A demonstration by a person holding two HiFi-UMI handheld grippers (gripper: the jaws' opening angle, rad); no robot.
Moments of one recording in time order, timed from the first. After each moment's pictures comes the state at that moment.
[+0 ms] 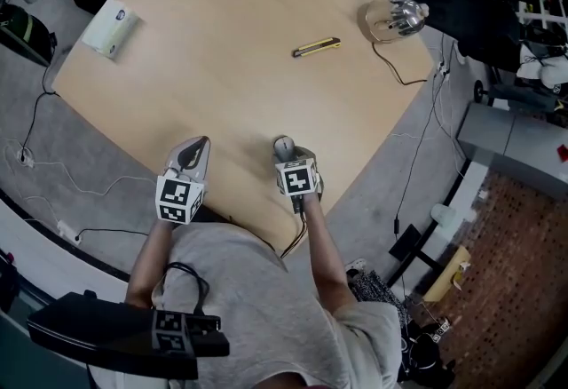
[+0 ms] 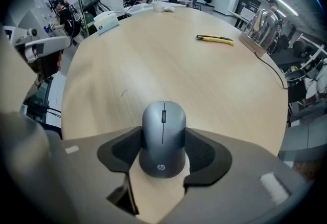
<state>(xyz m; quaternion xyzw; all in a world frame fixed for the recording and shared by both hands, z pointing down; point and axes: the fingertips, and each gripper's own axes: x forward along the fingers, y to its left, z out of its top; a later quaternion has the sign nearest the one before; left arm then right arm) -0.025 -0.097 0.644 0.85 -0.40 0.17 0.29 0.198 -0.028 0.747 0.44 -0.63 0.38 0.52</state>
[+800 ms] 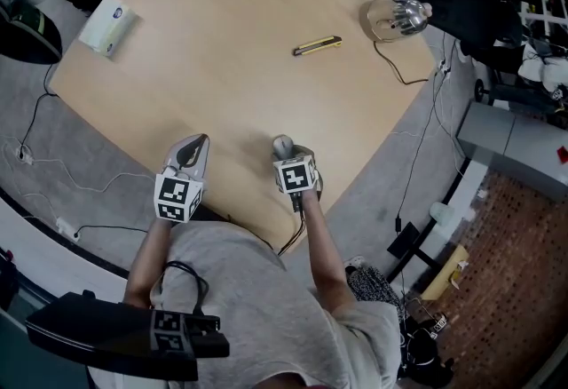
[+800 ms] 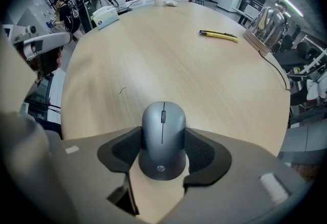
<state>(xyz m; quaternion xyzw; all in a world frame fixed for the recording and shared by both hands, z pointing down) -0.023 -0.099 0.649 0.85 -0.40 0.18 0.29 0.198 -0.026 0.753 0.42 -0.62 0.38 0.54</state>
